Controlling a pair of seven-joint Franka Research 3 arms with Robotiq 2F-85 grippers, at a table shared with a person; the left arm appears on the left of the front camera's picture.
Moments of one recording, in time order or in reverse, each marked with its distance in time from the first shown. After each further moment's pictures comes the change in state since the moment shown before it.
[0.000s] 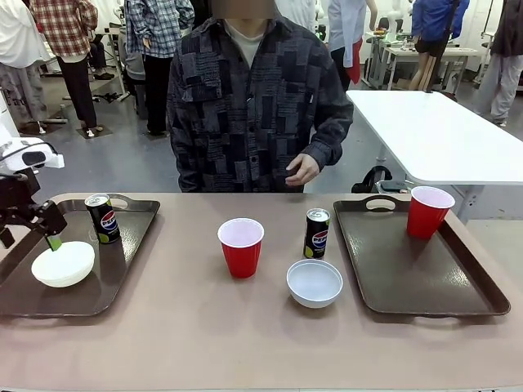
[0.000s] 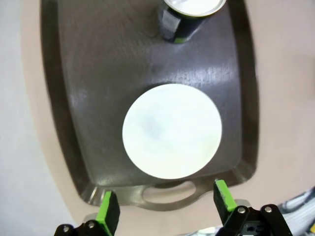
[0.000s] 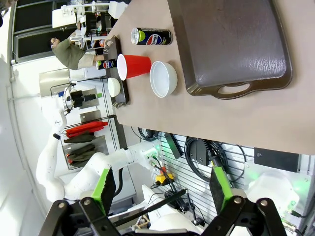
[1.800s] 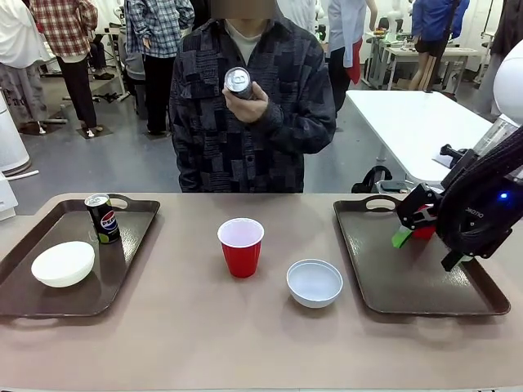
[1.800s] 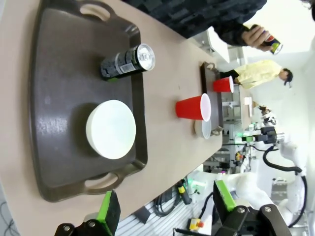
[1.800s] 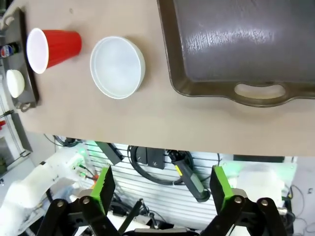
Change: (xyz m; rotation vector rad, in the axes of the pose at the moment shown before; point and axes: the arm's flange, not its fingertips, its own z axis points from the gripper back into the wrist) left arm -0.063 0.210 0.051 -0.918 -0.210 0.204; right arm -0.006 0.138 -0.237 -0.606 0.117 0.072
